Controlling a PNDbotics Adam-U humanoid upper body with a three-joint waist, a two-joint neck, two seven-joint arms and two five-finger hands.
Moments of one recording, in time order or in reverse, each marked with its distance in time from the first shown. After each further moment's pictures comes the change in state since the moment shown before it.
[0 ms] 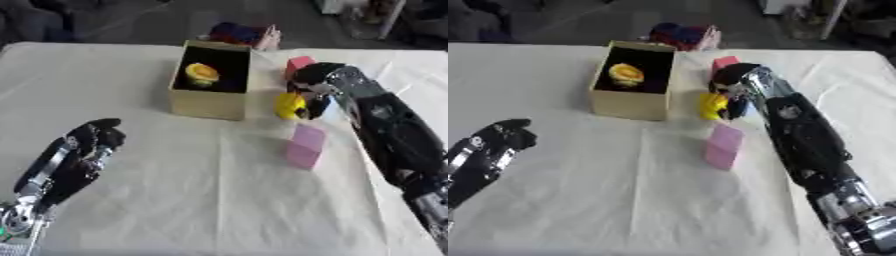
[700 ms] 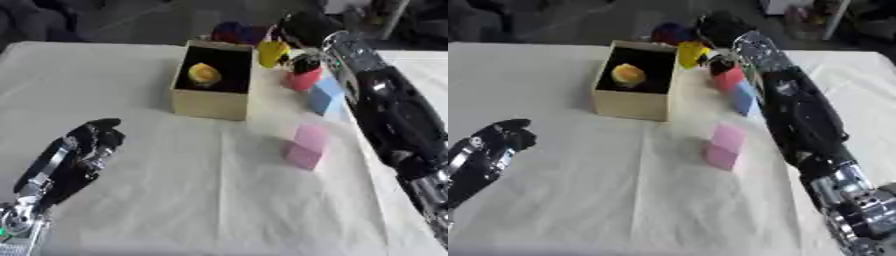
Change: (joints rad) left arm -0.001 0.000 -0.001 0.000 0.000 0.000 -0.002; right arm -0.138 0.024 -0.005 -0.098 -0.103 0.008 -0.221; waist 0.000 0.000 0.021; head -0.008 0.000
